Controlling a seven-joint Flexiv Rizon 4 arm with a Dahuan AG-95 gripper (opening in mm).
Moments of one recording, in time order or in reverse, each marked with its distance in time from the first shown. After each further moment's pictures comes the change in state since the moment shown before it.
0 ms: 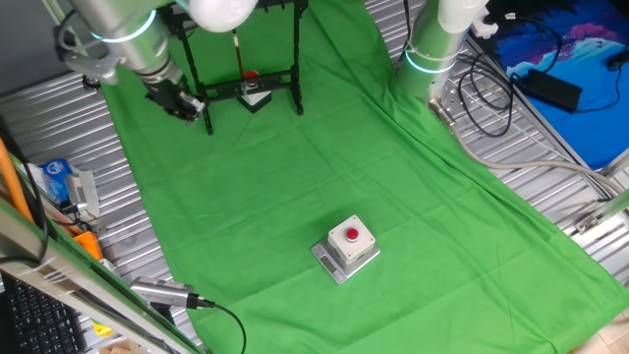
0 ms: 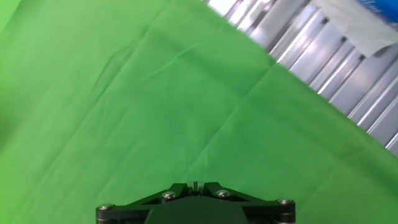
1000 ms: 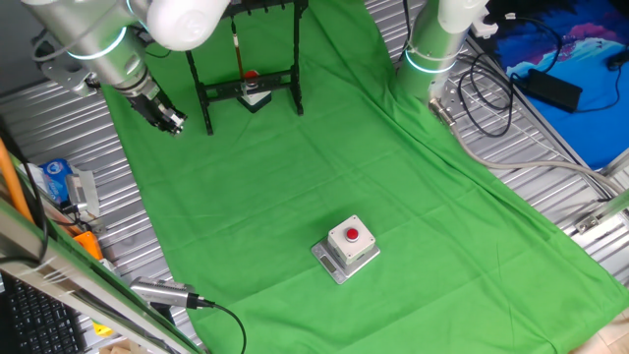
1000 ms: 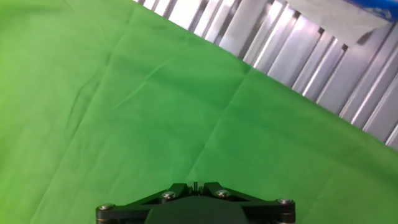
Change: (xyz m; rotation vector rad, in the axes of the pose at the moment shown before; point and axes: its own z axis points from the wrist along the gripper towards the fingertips) arm -0.017 -0.022 0.024 -0.030 0.009 0.084
